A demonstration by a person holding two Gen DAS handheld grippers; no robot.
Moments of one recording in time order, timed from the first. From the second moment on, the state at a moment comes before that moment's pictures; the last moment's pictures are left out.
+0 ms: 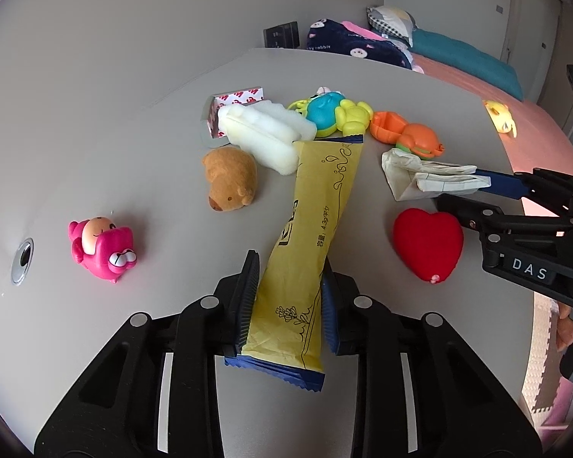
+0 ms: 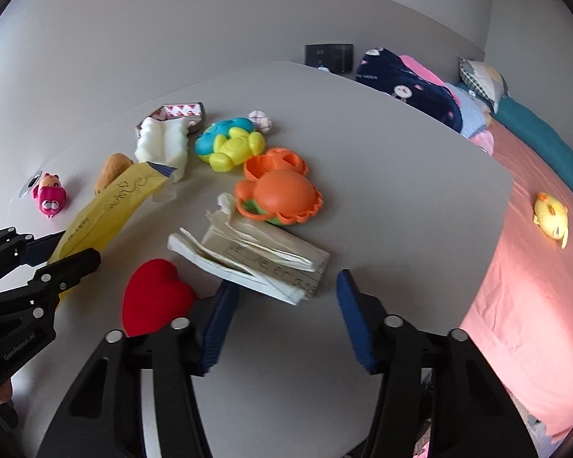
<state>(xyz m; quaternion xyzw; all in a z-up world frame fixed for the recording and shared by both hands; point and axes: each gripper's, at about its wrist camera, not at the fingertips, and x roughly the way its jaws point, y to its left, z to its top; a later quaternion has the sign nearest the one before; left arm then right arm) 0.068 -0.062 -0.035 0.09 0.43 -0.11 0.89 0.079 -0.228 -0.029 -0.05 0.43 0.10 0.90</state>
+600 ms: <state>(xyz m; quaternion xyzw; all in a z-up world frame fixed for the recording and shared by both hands) 0.062 -0.059 -0.018 0.06 0.41 -0.11 0.90 0.053 -0.232 -0.006 0.01 0.43 0.14 0.89</state>
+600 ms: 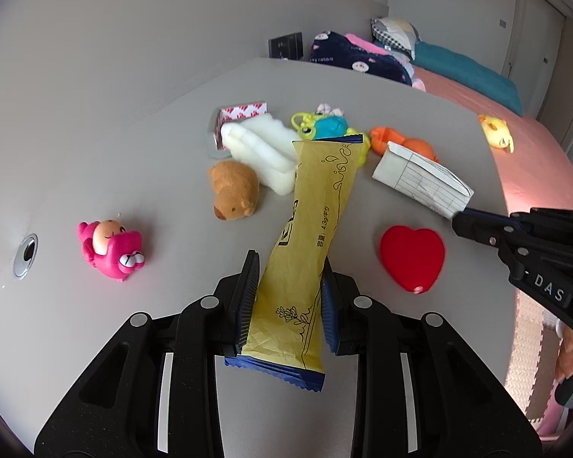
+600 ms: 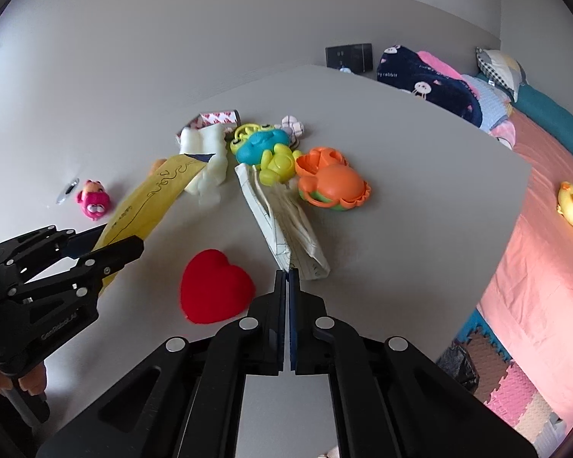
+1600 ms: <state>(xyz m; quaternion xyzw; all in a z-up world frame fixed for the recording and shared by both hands) 0.024 -0.152 0.024 0.08 0.37 -0.18 0.91 -0.019 -0.335 0.044 0.08 0.37 0.07 0.92</state>
